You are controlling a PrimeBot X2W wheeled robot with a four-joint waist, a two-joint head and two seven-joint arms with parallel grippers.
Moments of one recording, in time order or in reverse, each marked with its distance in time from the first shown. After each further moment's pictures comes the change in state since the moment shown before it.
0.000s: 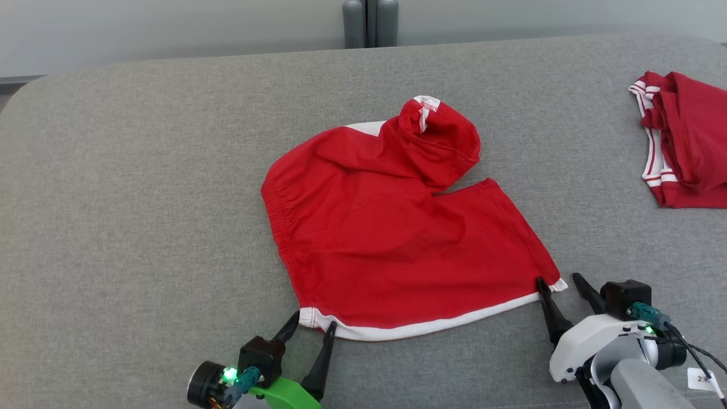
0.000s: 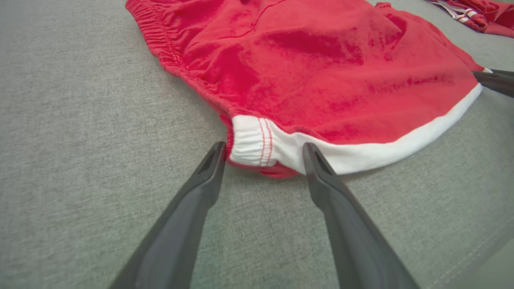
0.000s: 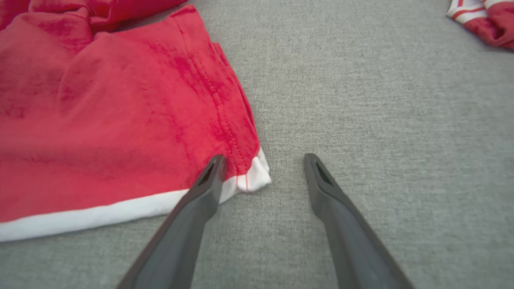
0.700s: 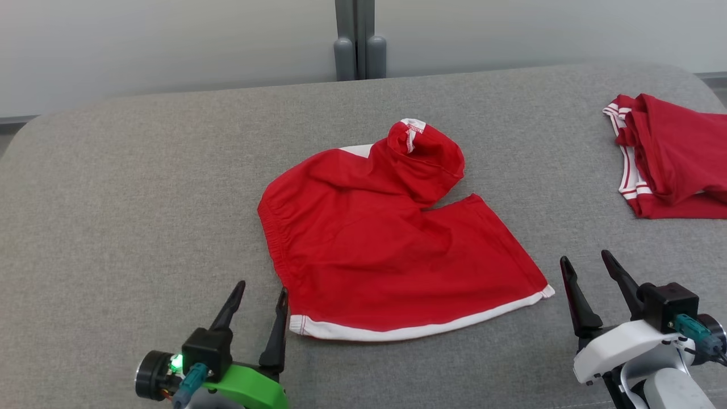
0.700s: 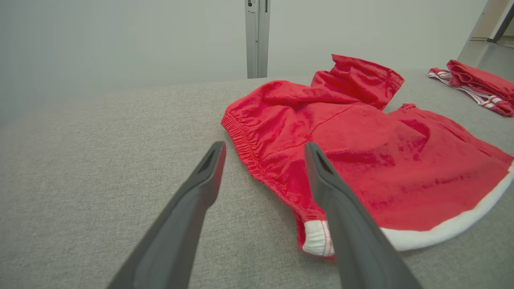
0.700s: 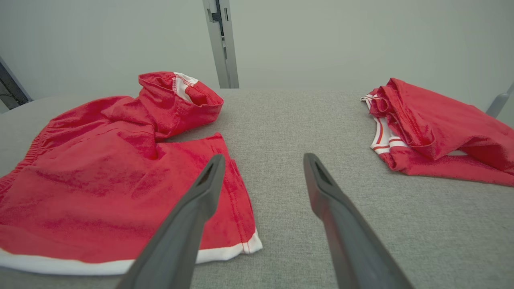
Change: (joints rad) left arm 0.082 0.011 0.204 -0.238 0.072 0.020 0.000; right arm 0.219 -0.004 -0.166 -0.485 -0.126 0.000 0.042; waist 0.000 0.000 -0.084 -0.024
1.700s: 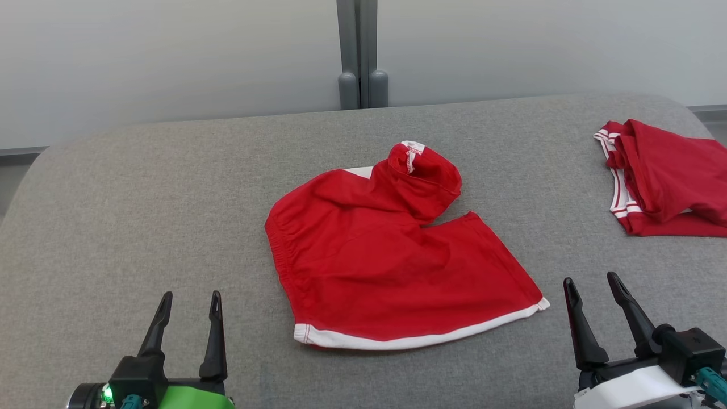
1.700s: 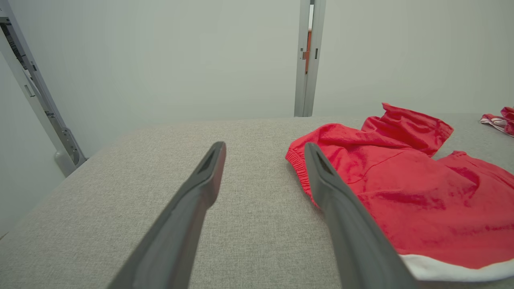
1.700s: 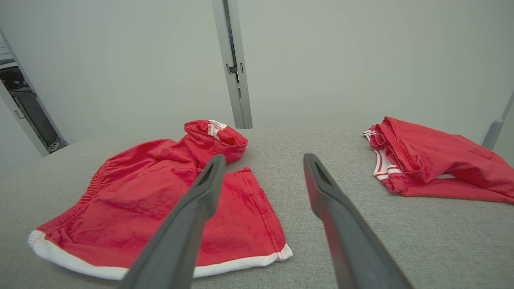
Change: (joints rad) left arm 0.124 0.008 0.162 -0.176 0.018 0.040 0.000; right arm 0.199 0.065 -0.029 -0.271 -0.007 0.000 -0.011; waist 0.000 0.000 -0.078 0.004
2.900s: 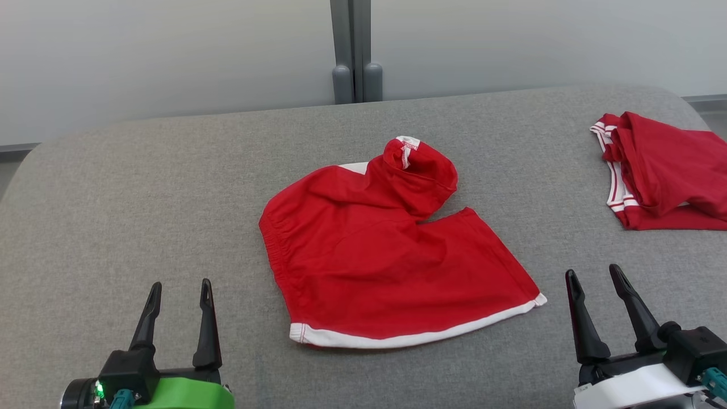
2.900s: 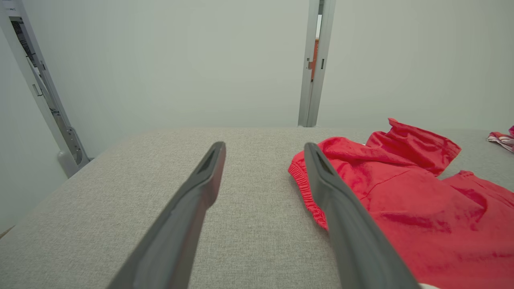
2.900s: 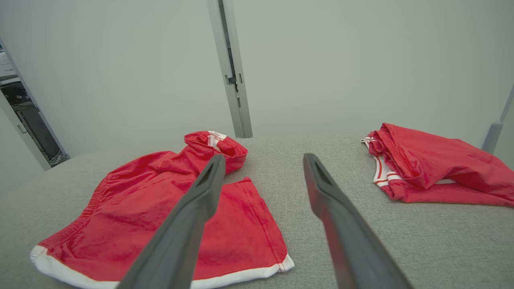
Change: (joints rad) left arm -0.014 -0.020 0.020 -0.027 -0.017 0.027 0.000; right arm -0.007 0.002 0.004 -0.020 0.023 0.000 -0.030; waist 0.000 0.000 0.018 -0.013
